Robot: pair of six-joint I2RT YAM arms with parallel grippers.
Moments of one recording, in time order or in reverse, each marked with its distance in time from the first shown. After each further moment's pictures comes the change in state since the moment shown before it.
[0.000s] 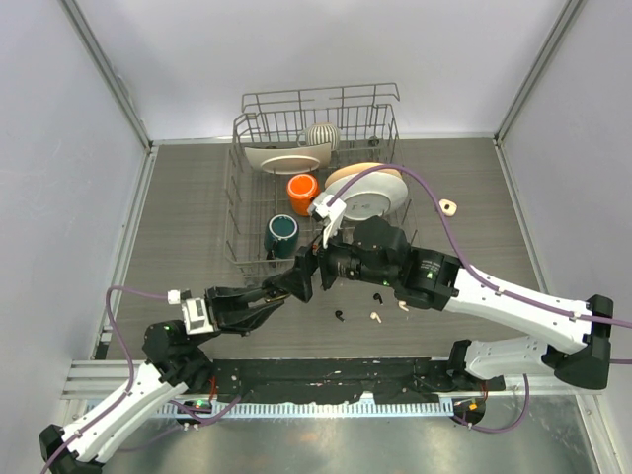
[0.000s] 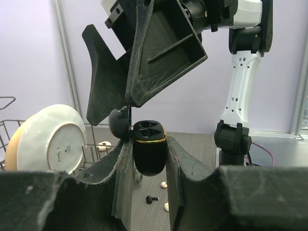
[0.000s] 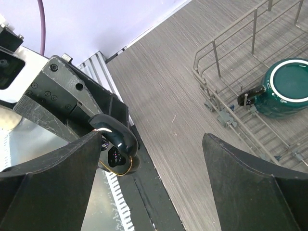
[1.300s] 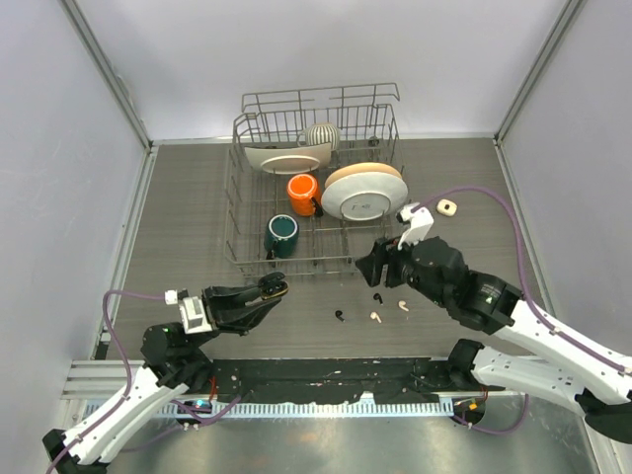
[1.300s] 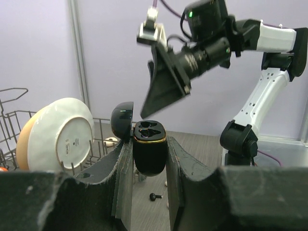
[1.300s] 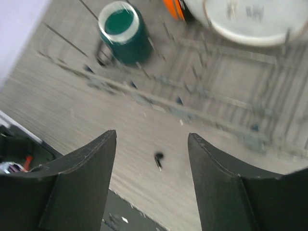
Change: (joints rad) left arm -0.001 -0.082 0.000 -0.101 -0.071 0.001; right arm -0.195 -0.391 -0.275 -0.227 0.327 0.108
